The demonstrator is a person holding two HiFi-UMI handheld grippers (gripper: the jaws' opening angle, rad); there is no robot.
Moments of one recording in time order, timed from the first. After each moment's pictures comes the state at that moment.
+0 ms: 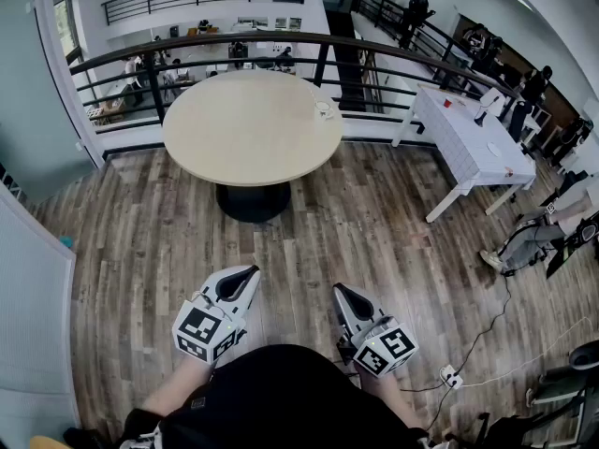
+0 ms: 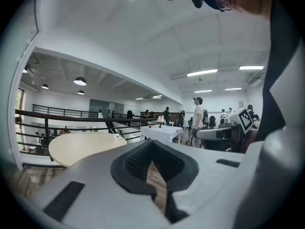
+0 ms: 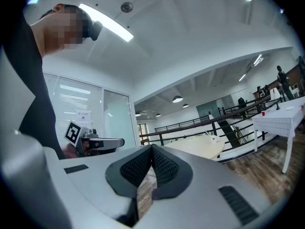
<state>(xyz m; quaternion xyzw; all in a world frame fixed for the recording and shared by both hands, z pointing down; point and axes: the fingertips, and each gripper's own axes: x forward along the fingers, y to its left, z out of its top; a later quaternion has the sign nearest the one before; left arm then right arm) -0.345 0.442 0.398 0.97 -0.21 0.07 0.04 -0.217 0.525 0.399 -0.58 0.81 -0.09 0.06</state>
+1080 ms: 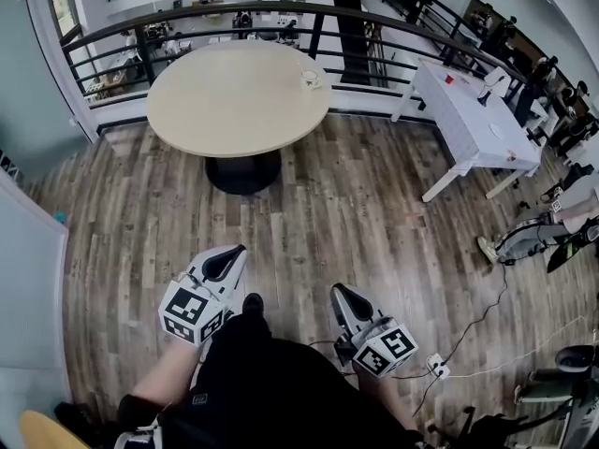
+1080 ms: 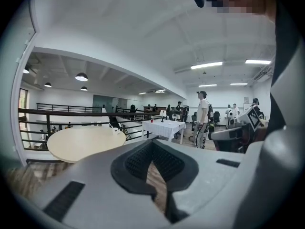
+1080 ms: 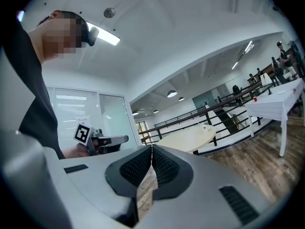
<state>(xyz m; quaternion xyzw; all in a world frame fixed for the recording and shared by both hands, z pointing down) -0.261 0.459 0.421 0.96 -0.24 0.10 0.05 -0.119 0.580 0.435 -0.57 0.80 -0.16 0.08</state>
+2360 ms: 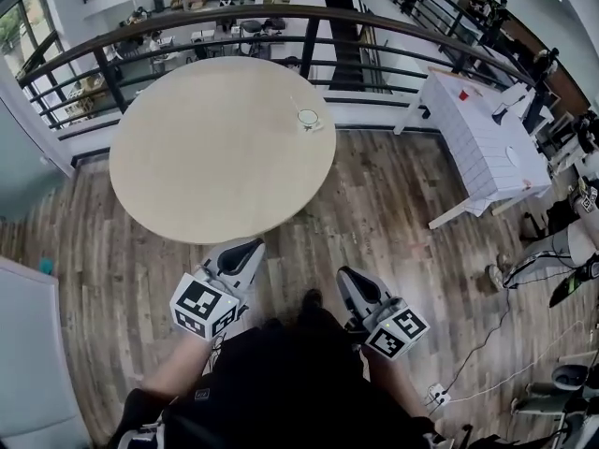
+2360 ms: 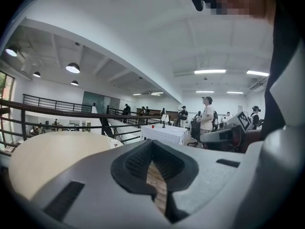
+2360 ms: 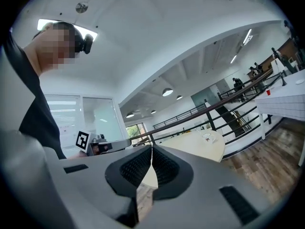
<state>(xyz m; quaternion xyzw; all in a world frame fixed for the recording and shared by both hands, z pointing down) -0.104 0.108 0.428 0.98 -0.18 0.08 0.07 0.015 0.208 0.434 -0.57 0.80 -0.18 0.10</state>
